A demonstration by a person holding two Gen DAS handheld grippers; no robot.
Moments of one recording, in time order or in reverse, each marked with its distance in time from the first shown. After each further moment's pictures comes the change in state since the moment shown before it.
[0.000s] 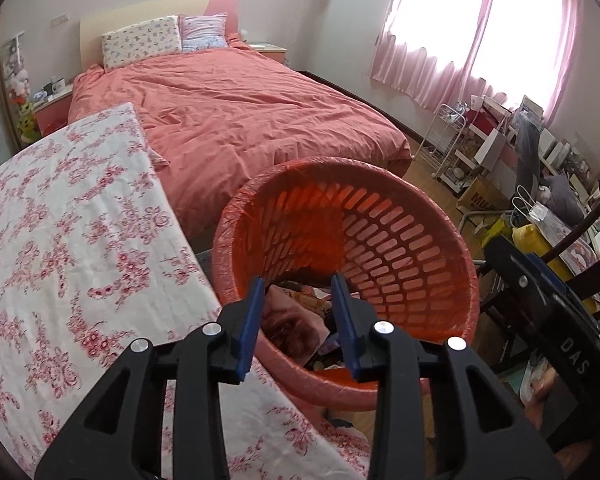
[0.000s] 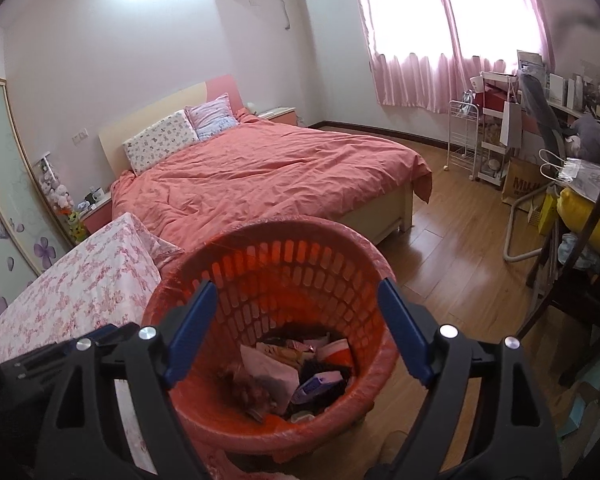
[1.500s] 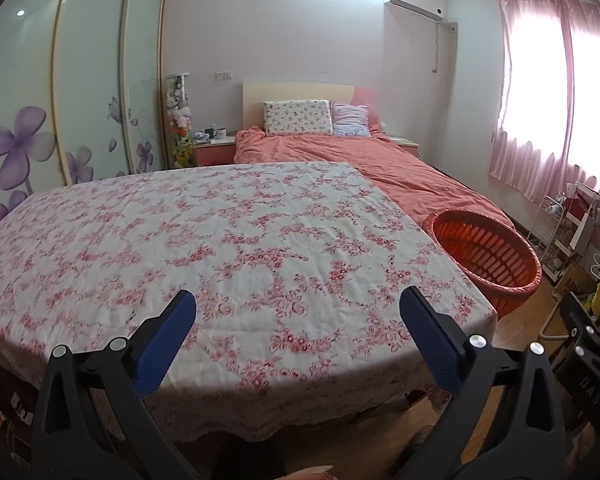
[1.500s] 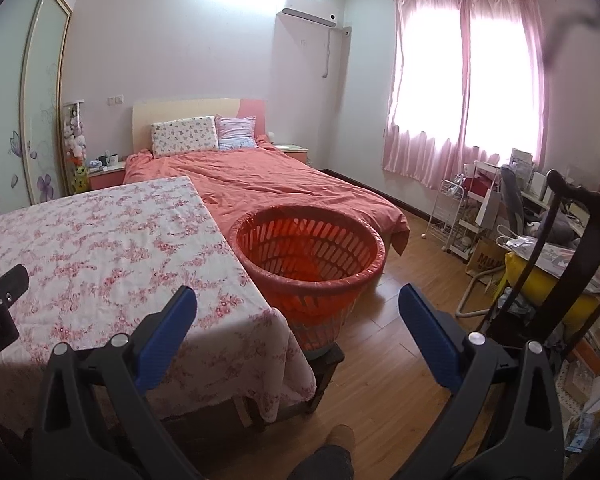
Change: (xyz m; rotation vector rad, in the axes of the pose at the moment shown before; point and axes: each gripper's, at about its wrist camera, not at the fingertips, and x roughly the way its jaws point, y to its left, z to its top) left arm -0.222 0.077 -0.180 -0.201 -0.361 0.462; right arm -0.213 0.097 -0.135 -0.293 -0.173 -0.098
